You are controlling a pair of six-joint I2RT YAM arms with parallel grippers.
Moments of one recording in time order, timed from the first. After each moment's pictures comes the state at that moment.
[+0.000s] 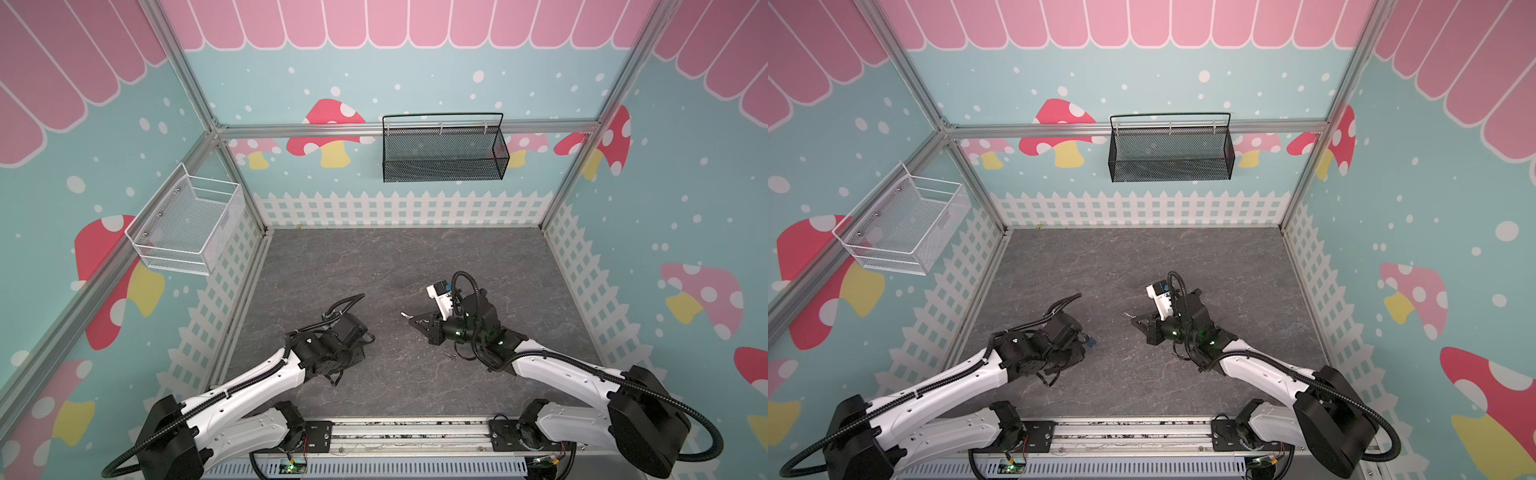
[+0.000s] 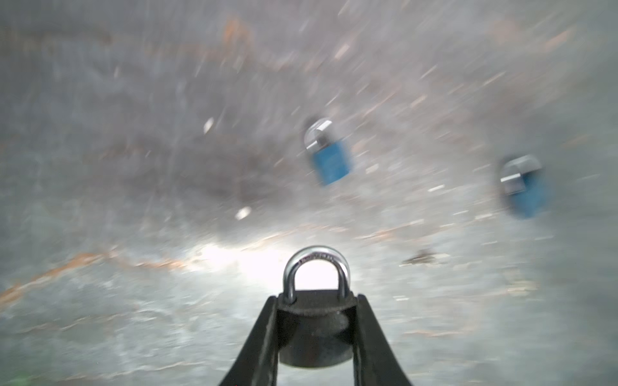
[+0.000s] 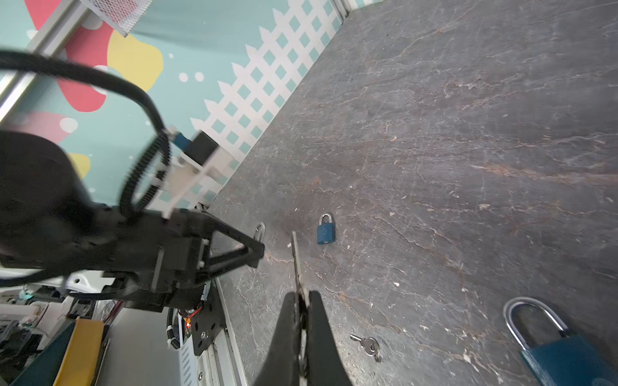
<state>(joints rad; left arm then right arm) -0.77 1.04 0.76 -0.79 -0.17 -1.17 0.73 1.20 0.58 0.25 -0.40 0.53</state>
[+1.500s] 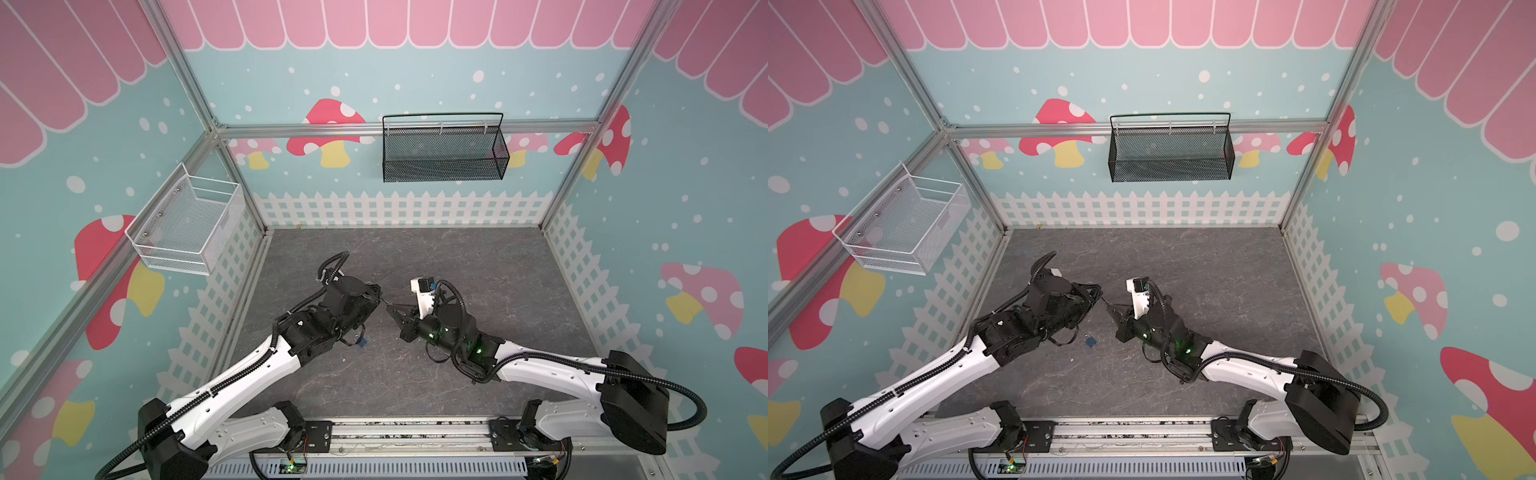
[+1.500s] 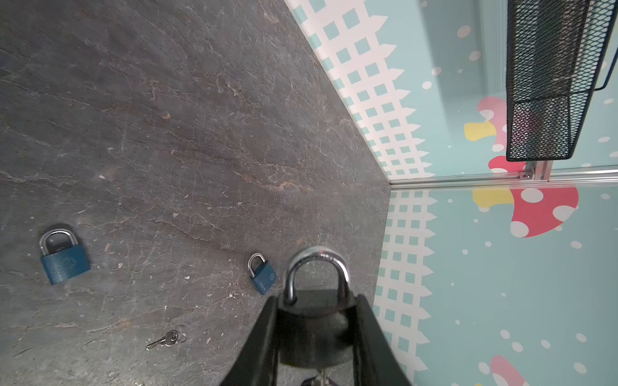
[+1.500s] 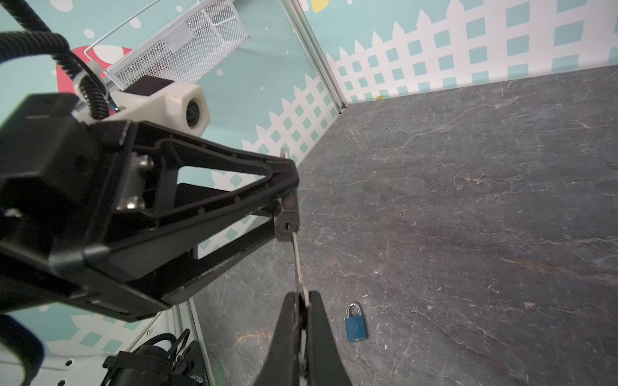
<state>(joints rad) -0.76 1.08 0.98 -0.46 -0.27 -1.37 0.98 1.31 0.70 0.46 0.03 0.59</state>
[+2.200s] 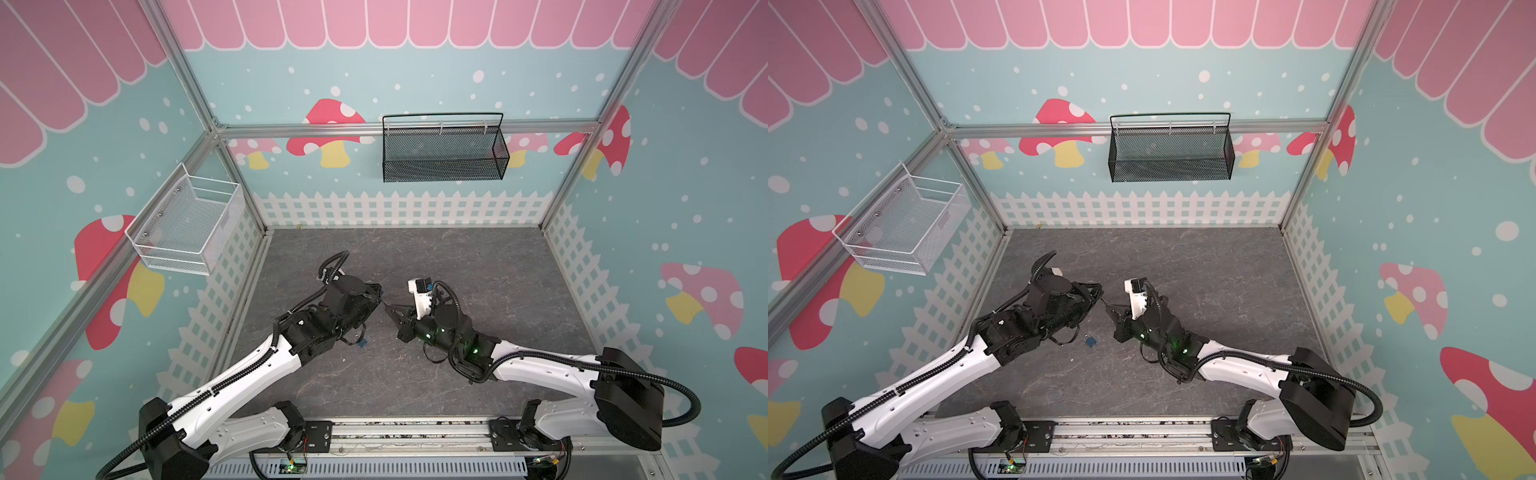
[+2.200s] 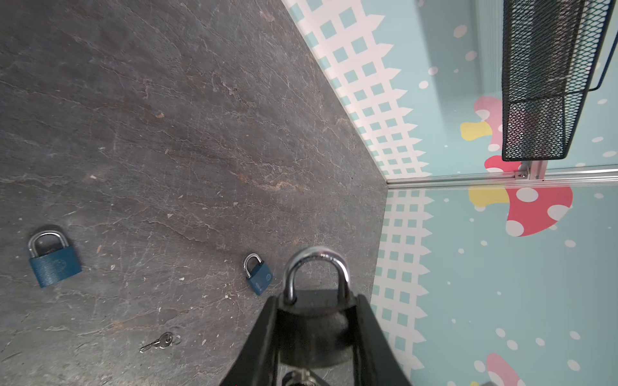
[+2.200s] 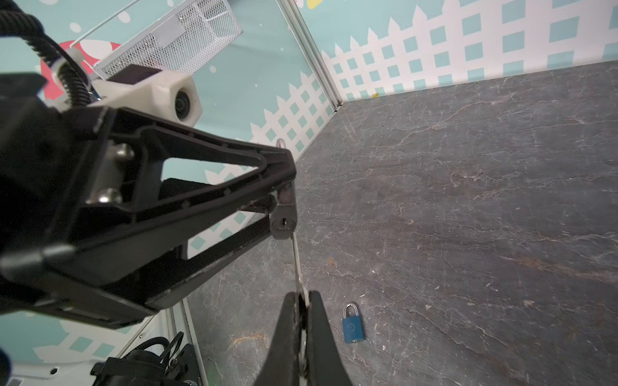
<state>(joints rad) -0.75 1.09 0.98 -0.45 -0.26 -1.37 1.00 1.33 0.70 0.47 0.06 0.59</state>
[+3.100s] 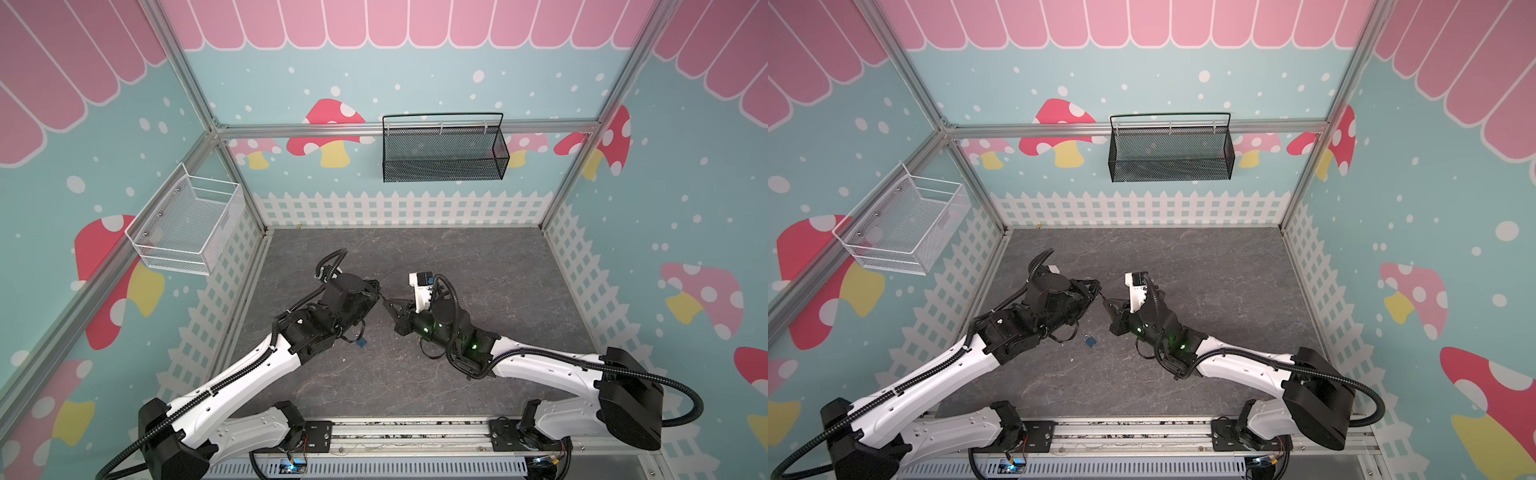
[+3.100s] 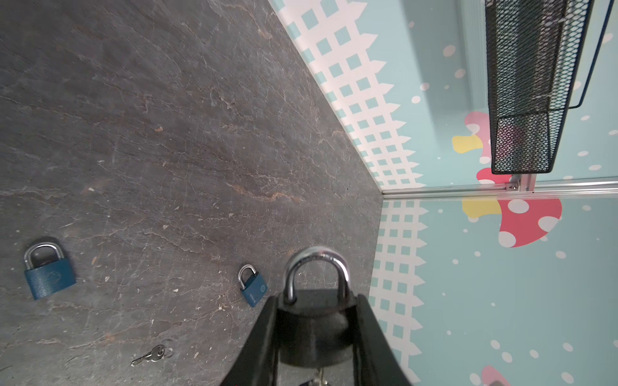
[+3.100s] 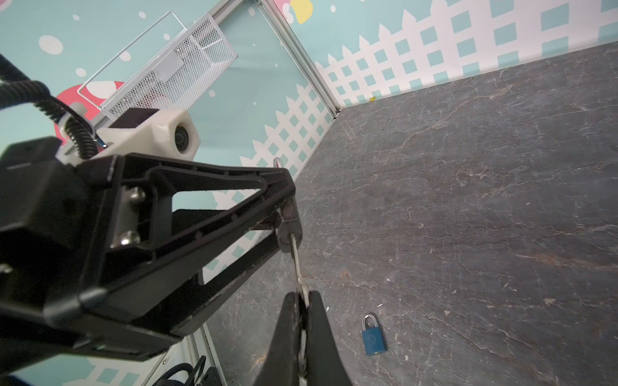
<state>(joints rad) -0.75 1.10 1.01 -0.44 -0.30 -1.37 1.00 1.36 0.80 0.40 0.09 0.71</state>
